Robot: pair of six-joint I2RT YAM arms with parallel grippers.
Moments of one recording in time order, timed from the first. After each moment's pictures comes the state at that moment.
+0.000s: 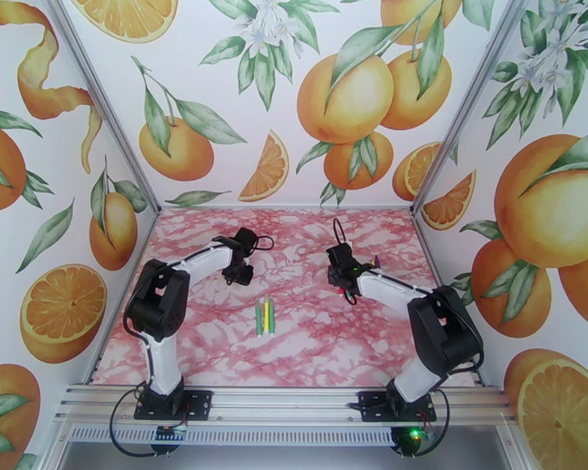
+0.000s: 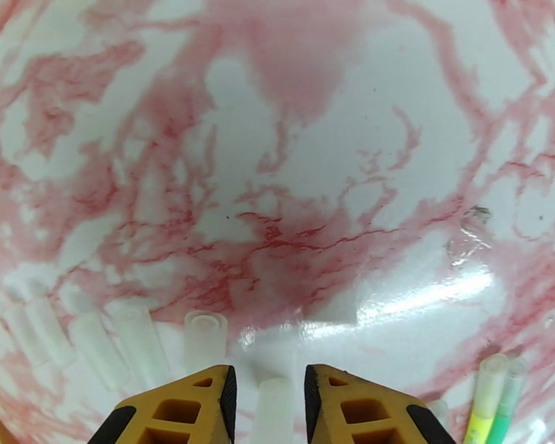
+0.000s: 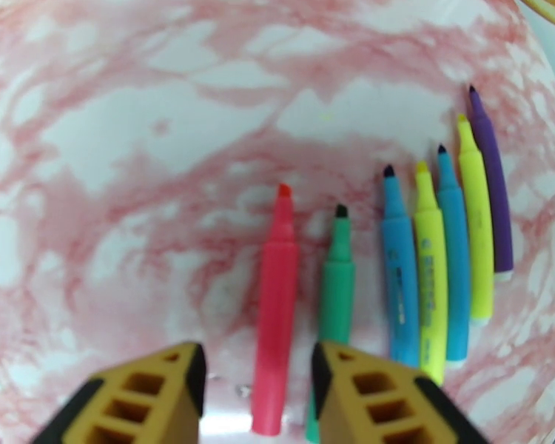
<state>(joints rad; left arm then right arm) -0.43 1.94 1.38 -0.81 -0.13 -0.15 0.43 1.65 0.96 -0.32 0.31 0.44</state>
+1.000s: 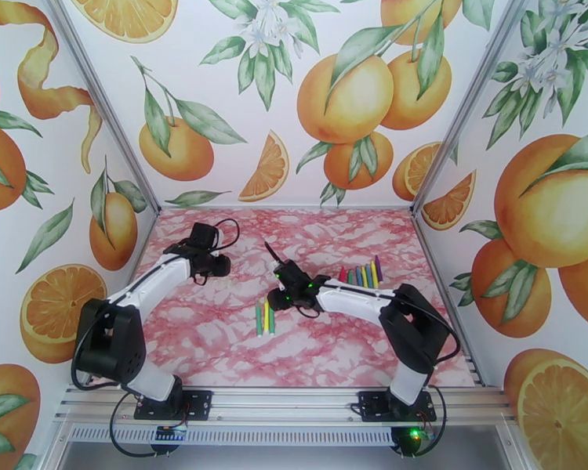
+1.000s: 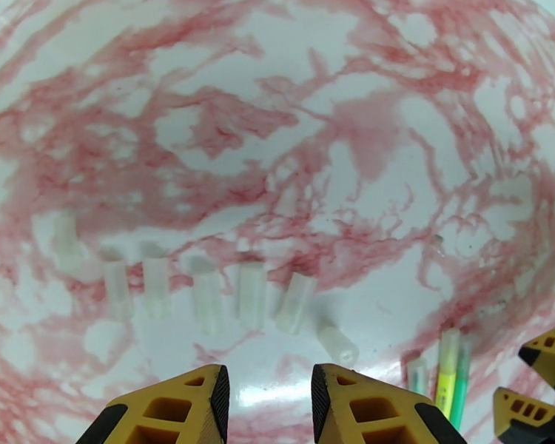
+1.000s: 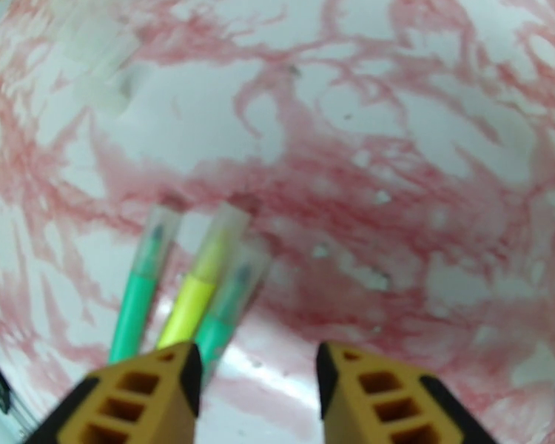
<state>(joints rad) -0.21 1.56 1.11 -0.61 0.04 -0.20 0.83 1.82 1.13 -0.31 -0.05 0.38</state>
